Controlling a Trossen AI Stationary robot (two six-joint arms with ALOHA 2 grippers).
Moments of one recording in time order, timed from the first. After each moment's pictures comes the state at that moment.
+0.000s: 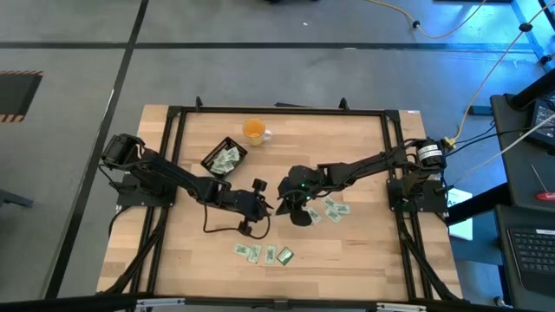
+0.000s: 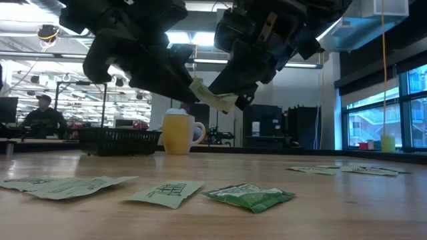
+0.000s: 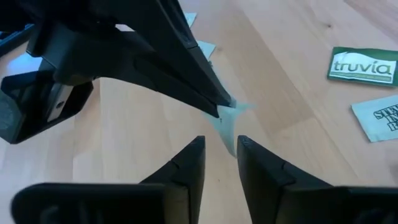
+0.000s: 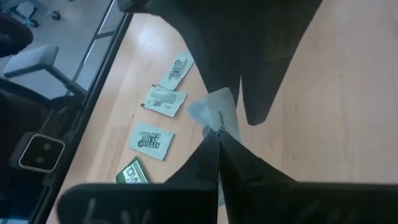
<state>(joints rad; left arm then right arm) -0.26 1.59 0.80 0.12 -0.22 0.26 0.06 1.80 1.04 0.09 -0.39 0.23</state>
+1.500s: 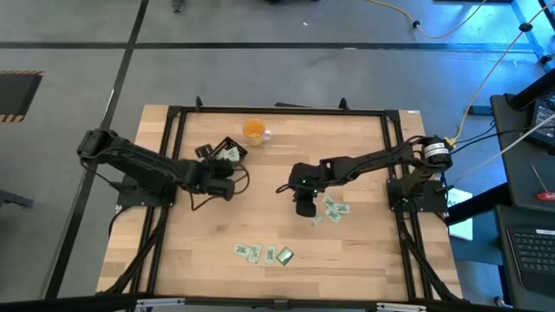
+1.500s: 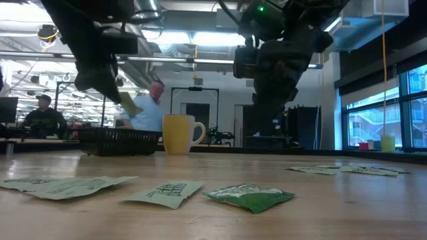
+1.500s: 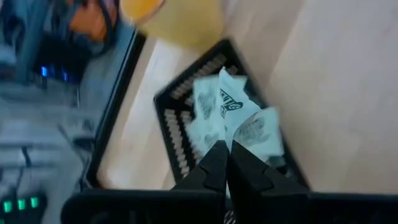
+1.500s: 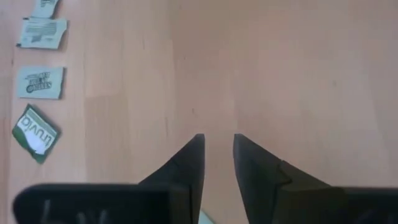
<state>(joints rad) -0.18 1.31 0.80 -0.89 -0.78 -0.47 0.02 1.75 1.04 -0.30 -0.15 0.24</state>
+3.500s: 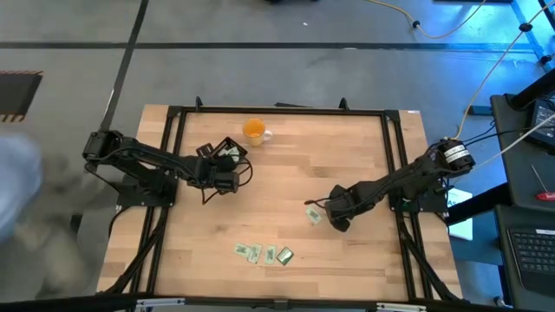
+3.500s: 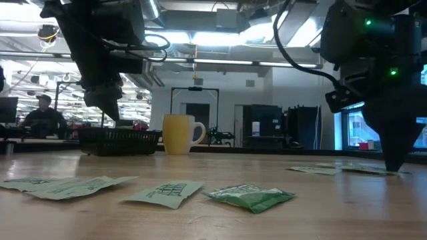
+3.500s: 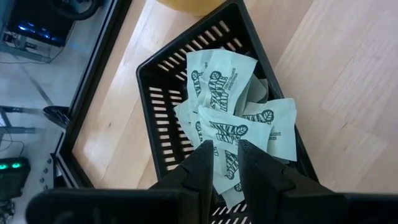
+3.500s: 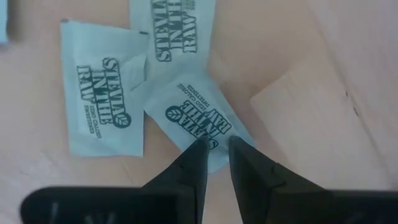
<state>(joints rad) -0.07 1.38 0.77 -0.83 -0.69 -0.51 0.31 1.61 0.75 -0.76 0.09 0.97</state>
